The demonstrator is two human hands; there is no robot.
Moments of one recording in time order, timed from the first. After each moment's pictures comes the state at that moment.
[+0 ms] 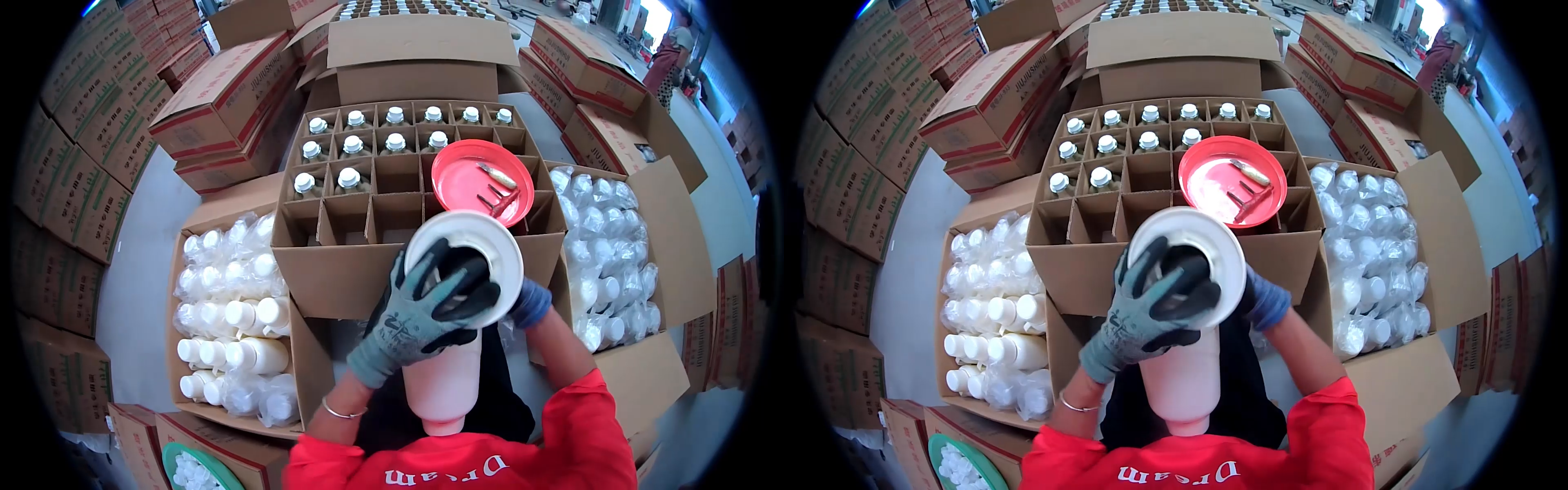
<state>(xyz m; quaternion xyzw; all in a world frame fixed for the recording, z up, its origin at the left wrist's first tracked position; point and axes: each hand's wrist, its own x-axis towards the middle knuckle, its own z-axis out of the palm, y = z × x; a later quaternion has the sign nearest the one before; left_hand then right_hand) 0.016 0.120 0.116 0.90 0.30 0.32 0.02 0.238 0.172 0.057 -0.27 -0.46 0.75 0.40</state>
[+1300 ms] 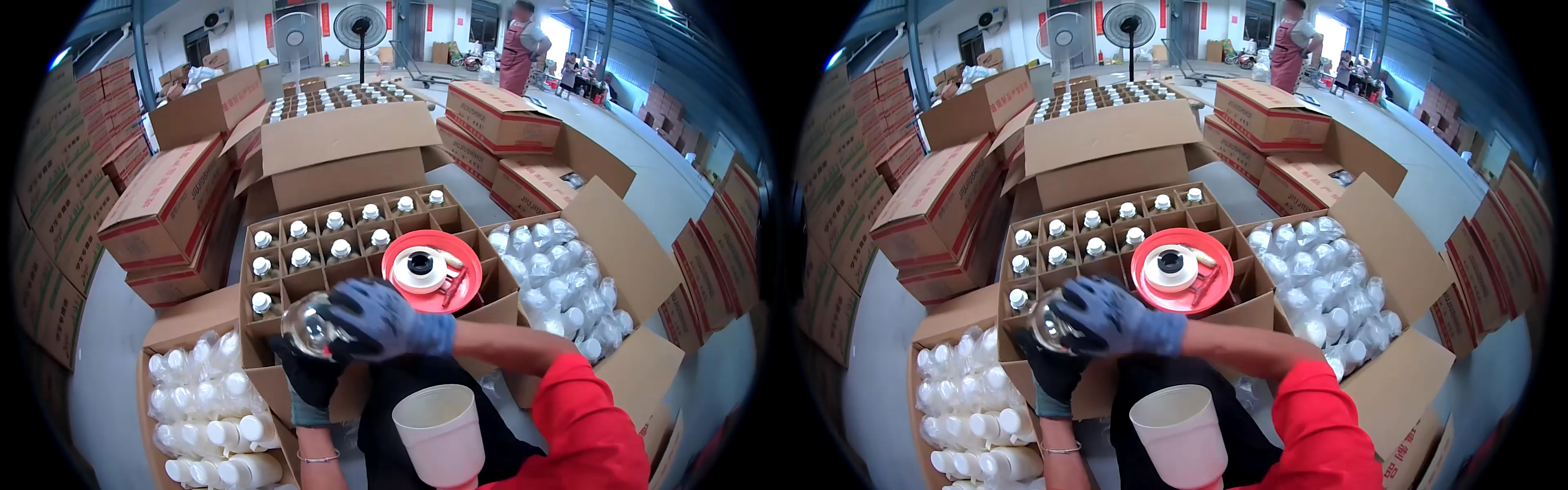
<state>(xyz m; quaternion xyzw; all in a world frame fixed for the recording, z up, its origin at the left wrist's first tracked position) -0.080 0.223 0.025 0.50 0.28 0.60 0.56 0.120 0.259 0.135 -0.21 -0.89 -0.09 0.39</state>
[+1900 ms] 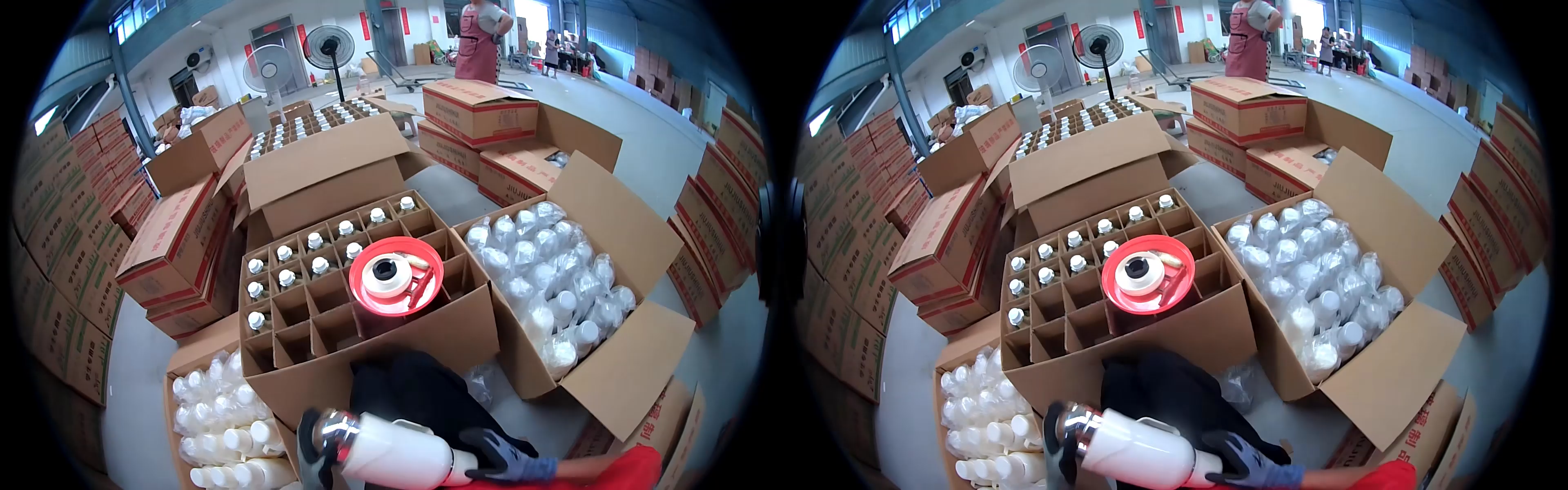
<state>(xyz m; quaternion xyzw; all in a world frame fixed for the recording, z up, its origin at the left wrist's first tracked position) -0.070 0.038 0.057 0.57 0.50 0.44 0.48 0.280 -0.084 0.013 -0.47 -0.72 0.36 0.37</state>
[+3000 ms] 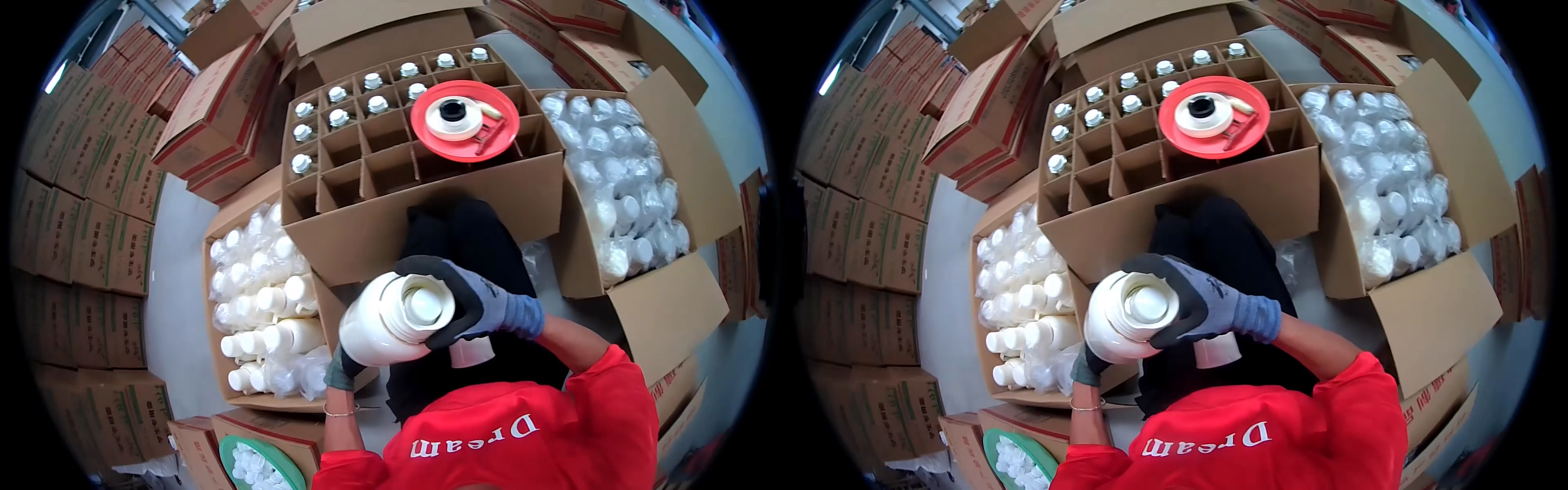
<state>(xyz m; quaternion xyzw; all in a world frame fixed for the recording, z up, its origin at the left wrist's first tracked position) -0.114 -0.005 -0.071 0.70 0.54 0.29 0.36 0.187 0.061 0.070 -0.21 -0.74 0.50 0.40</state>
